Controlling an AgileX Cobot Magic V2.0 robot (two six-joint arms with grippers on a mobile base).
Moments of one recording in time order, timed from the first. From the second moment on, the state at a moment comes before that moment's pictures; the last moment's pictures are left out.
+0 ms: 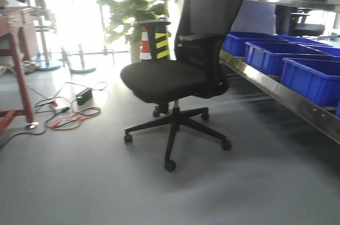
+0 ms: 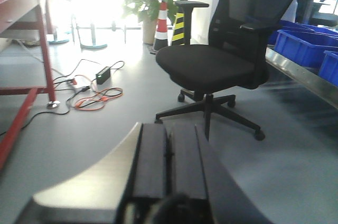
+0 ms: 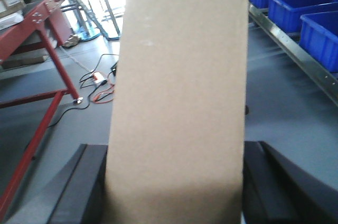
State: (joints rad) left arm -0.08 -0.01 0.03 -0.08 0.10 0.05; right arm 0.36 0.30 -0.84 -0.23 0.84 0.48
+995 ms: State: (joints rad) left arm -0.08 -0.01 0.03 -0.08 0.10 0.05; right arm 0.36 0.30 -0.84 -0.23 0.84 0.48
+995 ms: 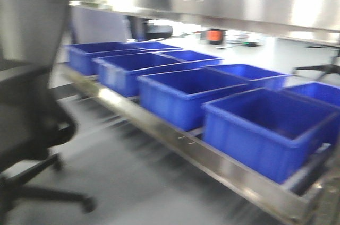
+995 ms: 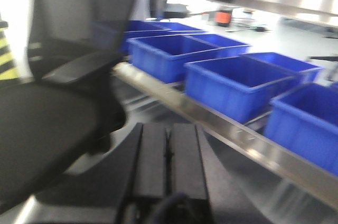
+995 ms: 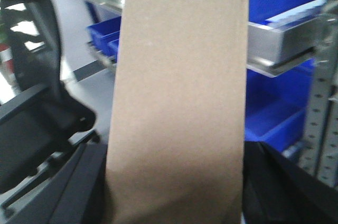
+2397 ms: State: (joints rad) left arm -0.08 -0.01 0.03 -0.08 0.10 0.05; right arm 0.36 0.30 -0.84 -0.23 0.84 0.48
